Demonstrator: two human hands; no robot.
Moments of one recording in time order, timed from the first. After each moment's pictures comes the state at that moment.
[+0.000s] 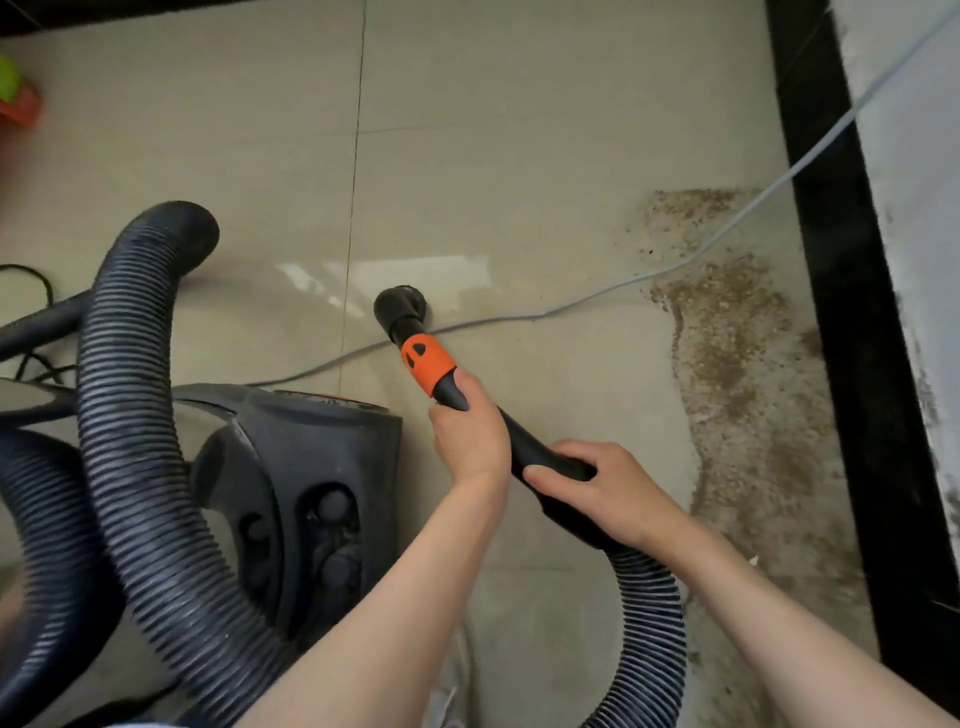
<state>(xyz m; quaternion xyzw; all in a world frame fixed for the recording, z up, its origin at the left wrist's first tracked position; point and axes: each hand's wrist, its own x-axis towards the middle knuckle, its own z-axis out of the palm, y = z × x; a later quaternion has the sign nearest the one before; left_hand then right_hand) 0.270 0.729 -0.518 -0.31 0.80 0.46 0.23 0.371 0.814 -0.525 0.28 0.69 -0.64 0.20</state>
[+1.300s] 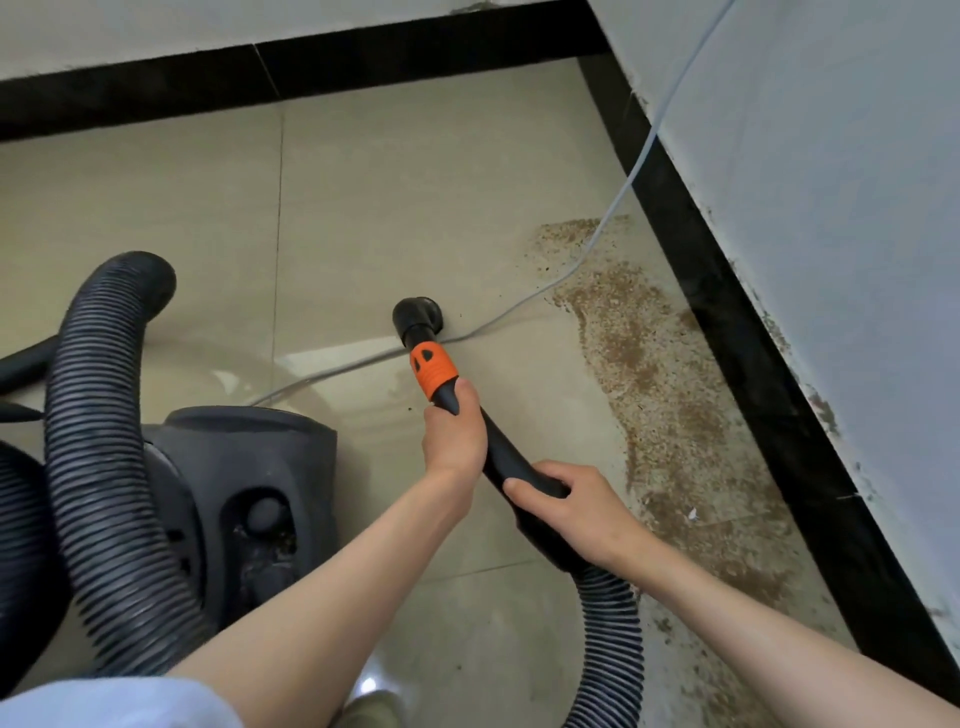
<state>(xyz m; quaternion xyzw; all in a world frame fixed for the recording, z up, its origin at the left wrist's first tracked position) 0.314 0.725 -0.552 -0.10 0.81 0.47 0.32 0.445 0.783 -0.550 0.34 0.69 -0.63 0.06</state>
